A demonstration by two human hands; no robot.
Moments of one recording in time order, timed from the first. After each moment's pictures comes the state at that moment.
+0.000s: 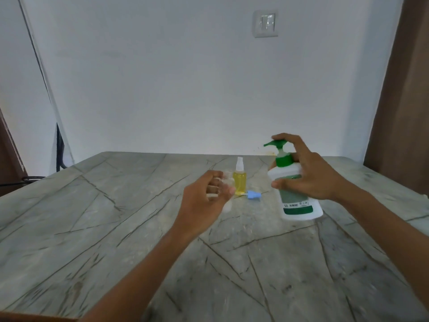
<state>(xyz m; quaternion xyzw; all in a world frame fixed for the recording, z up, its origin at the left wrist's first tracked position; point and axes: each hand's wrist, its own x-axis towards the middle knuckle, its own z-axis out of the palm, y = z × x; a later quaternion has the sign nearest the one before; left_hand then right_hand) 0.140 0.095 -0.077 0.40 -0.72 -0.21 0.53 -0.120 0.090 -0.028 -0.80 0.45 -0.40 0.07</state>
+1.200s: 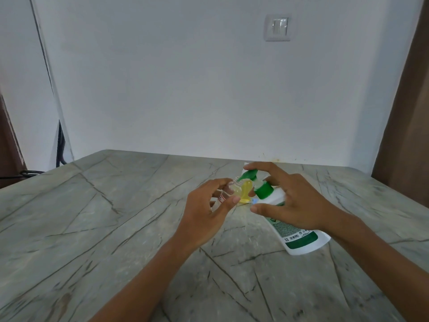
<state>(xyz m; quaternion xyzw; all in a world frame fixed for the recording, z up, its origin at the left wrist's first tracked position) 0.145 0.072 -0.091 0.38 -0.74 -0.17 0.53 -0.067 0.098 -0.040 -0.84 0.40 -0.35 0.04</state>
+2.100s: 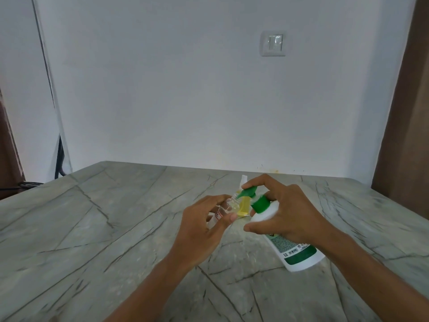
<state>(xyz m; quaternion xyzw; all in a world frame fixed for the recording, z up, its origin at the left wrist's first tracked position) 0.144 0.073 -0.094 0.38 -0.75 -0.12 0.52 -0.058 0.099 -0.039 -0.81 0.47 -0.36 0.05</state>
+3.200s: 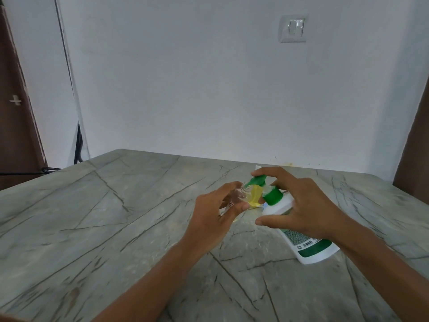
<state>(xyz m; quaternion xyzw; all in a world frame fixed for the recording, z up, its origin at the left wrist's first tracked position) 0.144 0.073 -0.095 0.39 -0.76 -0.12 0.50 -0.057 0.097 -0.043 -0.84 0.42 -0.33 0.02</state>
